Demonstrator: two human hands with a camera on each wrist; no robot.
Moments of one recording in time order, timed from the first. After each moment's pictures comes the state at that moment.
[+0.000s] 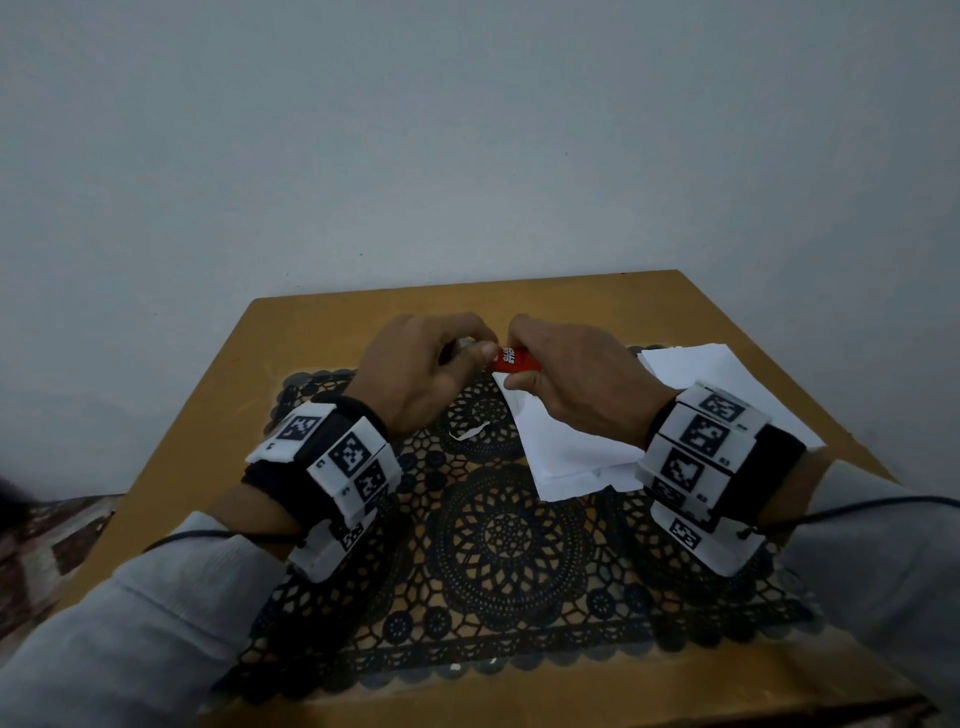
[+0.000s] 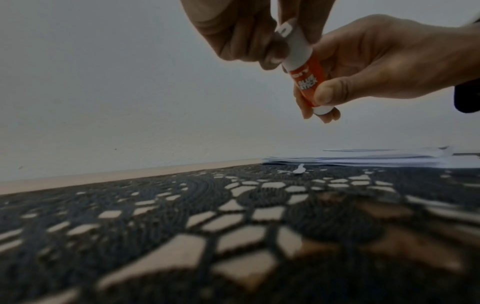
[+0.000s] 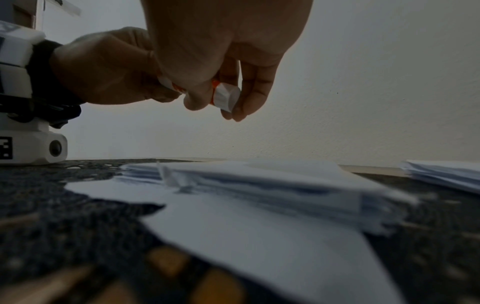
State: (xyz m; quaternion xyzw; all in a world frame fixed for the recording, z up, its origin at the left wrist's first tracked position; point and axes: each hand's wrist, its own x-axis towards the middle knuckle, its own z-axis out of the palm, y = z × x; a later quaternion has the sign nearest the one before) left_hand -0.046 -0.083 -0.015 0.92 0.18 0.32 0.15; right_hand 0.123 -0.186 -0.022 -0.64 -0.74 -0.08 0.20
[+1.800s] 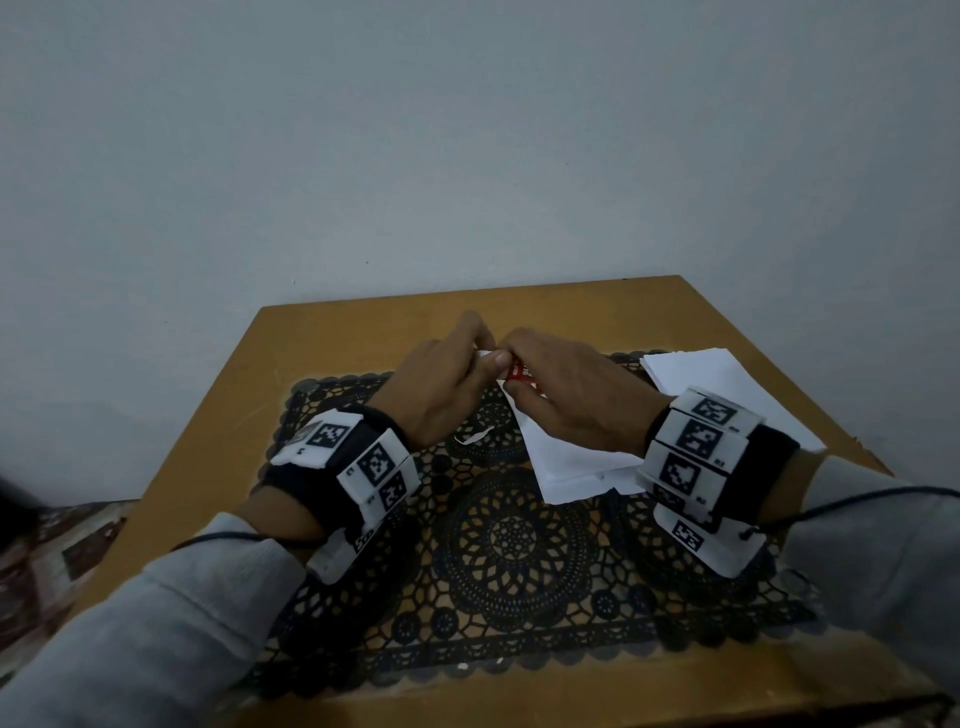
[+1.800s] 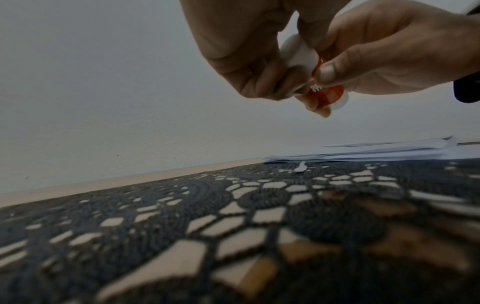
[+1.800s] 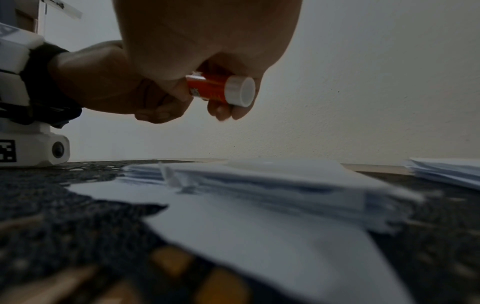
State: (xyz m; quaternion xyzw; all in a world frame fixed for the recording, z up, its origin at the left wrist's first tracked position) left_hand -0.040 -0.091 -0.022 0.93 0.20 0.24 0.21; right_hand 0.115 -0.188 -0.024 -0.61 -0.75 -0.01 0.23
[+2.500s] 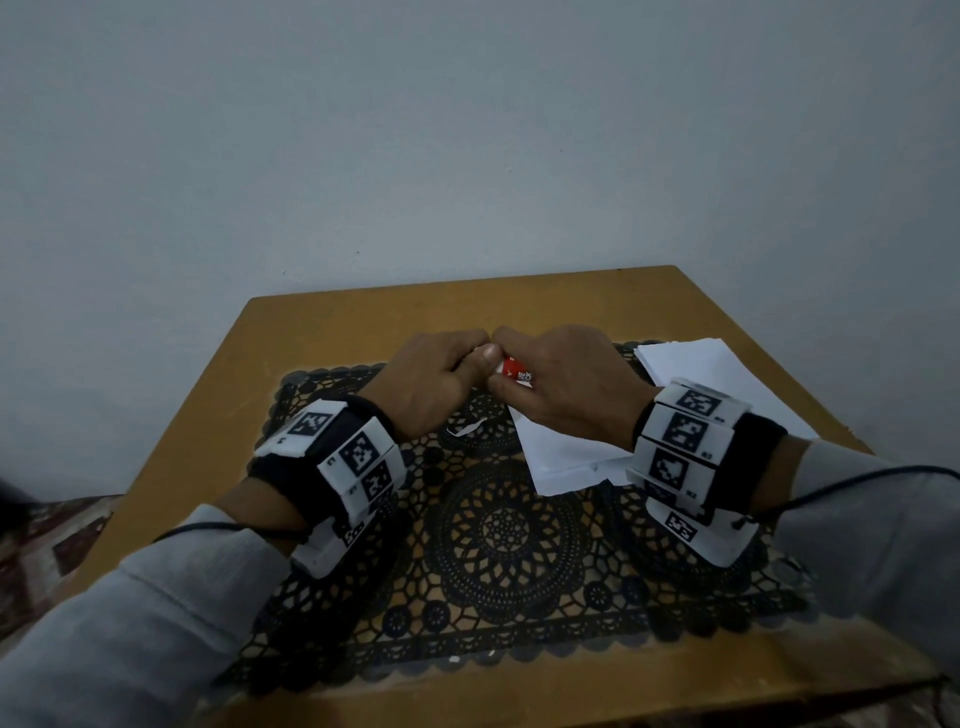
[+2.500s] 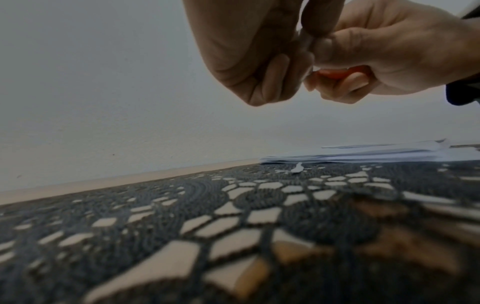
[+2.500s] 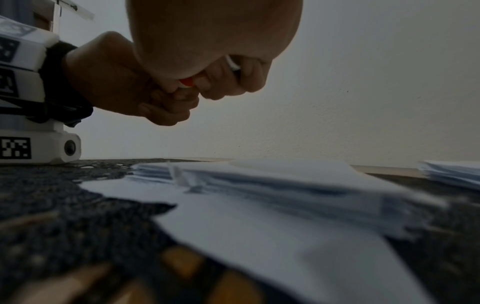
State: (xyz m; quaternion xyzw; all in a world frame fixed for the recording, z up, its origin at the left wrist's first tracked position) left_hand -0.041 -0.088 -0.023 0.93 0.17 0.22 0.25; right_hand 0.113 -0.184 -0.030 -0.61 -0.74 -0.16 0.23
